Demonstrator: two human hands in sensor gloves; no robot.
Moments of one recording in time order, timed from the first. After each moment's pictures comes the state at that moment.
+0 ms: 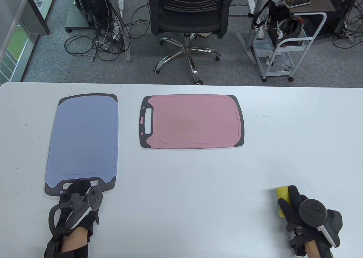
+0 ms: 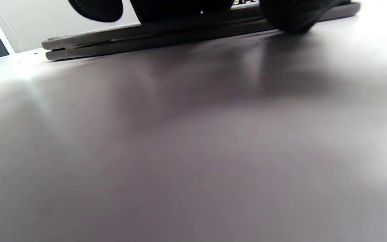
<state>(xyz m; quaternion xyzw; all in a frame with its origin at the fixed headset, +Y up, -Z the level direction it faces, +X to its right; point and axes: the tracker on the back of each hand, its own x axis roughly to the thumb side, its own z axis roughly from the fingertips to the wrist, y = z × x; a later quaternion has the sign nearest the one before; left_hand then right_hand) -0.309 -0.790 -0.169 -0.13 0.12 -0.08 0.98 0.354 -0.756 -0.147 -0.08 -0.01 0.99 0.15</state>
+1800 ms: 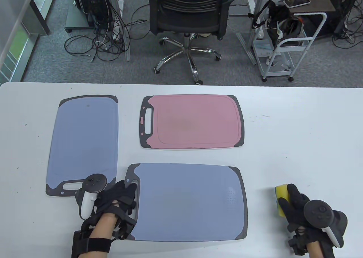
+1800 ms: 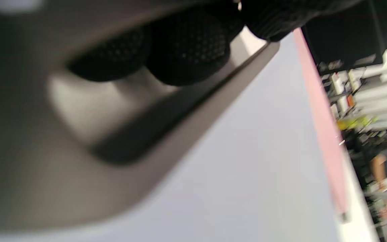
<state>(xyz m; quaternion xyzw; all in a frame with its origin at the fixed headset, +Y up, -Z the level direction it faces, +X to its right) -0.246 -0.797 -0.197 -0.27 0.16 0.45 0.84 0.359 -0.760 -0.151 -0.07 -0.02 0.98 0.19</state>
